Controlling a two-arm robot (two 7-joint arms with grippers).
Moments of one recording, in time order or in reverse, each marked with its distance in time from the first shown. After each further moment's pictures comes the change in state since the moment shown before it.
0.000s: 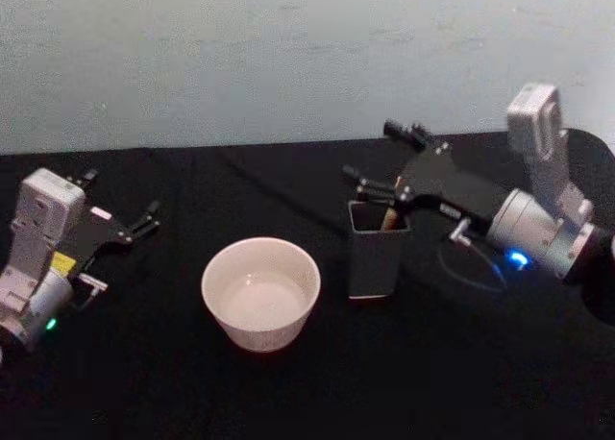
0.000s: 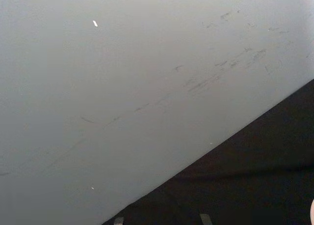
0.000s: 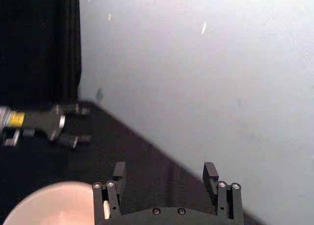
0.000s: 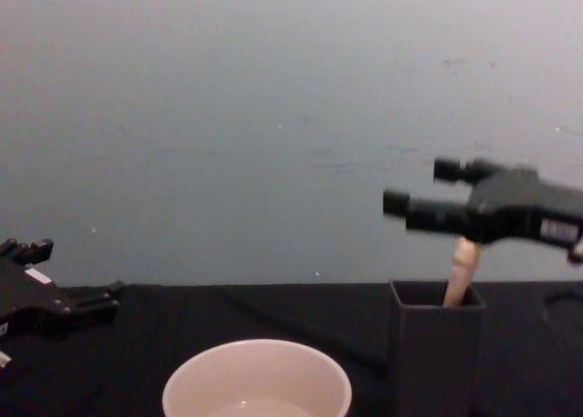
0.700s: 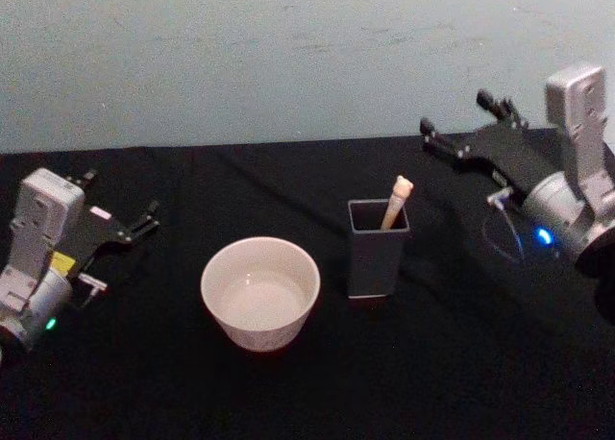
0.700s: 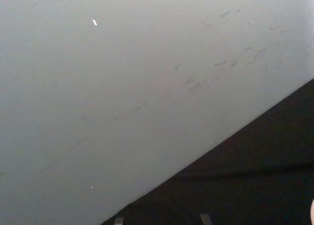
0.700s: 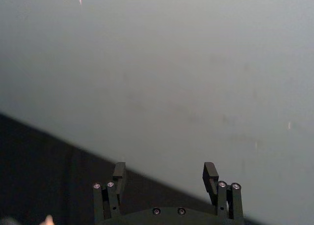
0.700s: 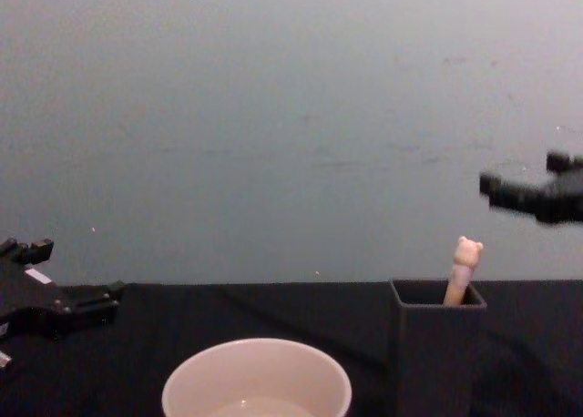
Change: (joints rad) left arm 0.000 0.000 0.000 0.000 0.000 0.000 0.000; right arm -0.023 -0.073 0.128 0.053 -0.143 0.042 -0.328
